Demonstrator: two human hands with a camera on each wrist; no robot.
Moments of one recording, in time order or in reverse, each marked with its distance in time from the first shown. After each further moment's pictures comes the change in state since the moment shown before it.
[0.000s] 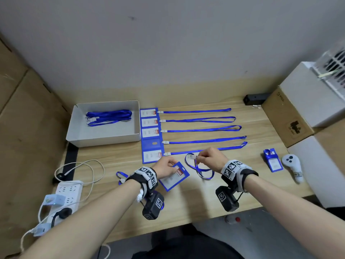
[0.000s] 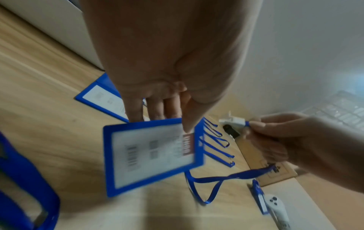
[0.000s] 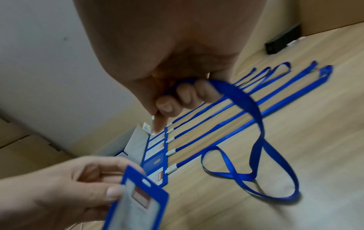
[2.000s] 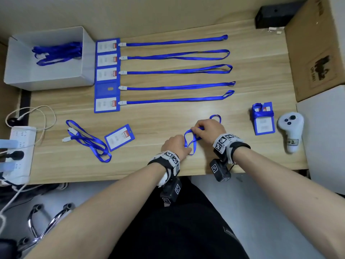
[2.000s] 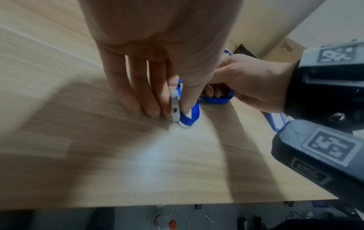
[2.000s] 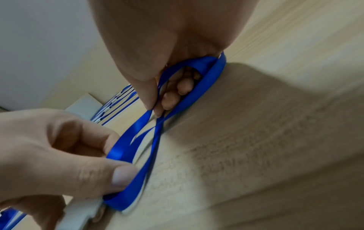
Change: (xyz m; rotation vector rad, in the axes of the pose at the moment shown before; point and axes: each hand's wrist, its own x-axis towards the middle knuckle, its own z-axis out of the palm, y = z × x) left_hand 0.110 0.039 0.271 0.476 0.201 -0.454; right_hand 0.052 0.254 0.002 -0.060 -0.058 -0.090
